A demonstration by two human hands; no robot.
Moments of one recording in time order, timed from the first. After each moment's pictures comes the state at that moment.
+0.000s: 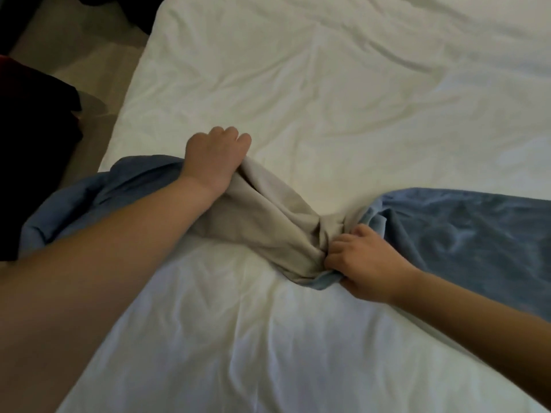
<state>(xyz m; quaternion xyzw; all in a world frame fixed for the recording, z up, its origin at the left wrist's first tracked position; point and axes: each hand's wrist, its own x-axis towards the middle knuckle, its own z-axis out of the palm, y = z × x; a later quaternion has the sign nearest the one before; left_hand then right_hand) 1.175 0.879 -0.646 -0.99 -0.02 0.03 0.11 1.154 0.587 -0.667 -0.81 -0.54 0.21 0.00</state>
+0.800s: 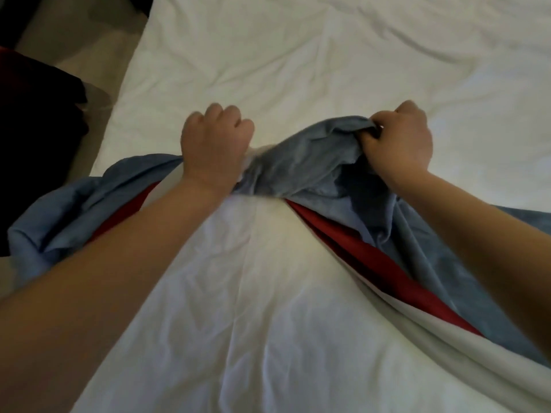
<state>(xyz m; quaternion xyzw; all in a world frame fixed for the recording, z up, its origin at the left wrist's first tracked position) 1.207 0.874 -0.654 -0.98 -0.05 -0.08 0.16 1.324 0.639 -0.681 -0.97 -0.13 -0.01 0.19</state>
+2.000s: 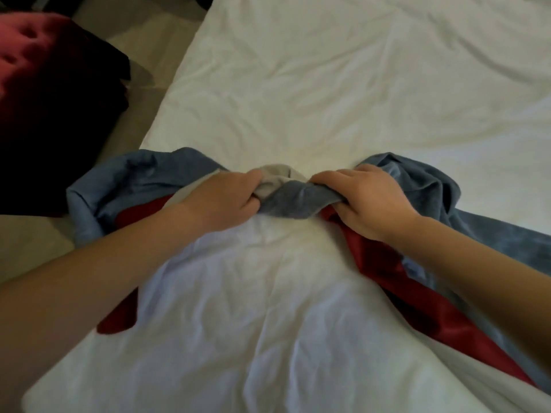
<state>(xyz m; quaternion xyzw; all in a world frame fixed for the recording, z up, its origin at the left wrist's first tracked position) 1.112 0.927 -0.679 -0.98 -0.02 0.10 -0.17 1.232 0.706 -0.666 -0.81 -0.54 0.09 0.18</state>
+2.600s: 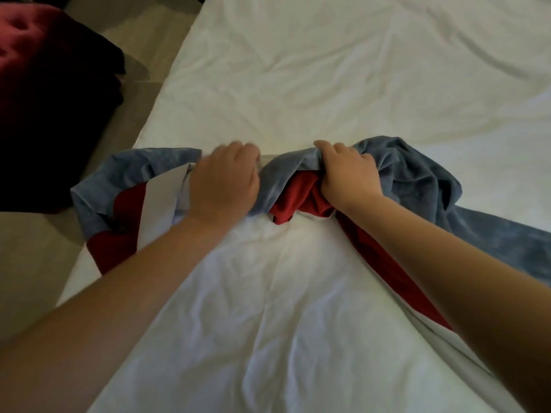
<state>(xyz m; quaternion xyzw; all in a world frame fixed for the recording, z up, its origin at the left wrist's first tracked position) 1.115 0.903 -0.676 -0.98 -0.15 -0.11 -0.06 1.248 0.745 -0.715 -0.93 -0.36 0.09 0.06</state>
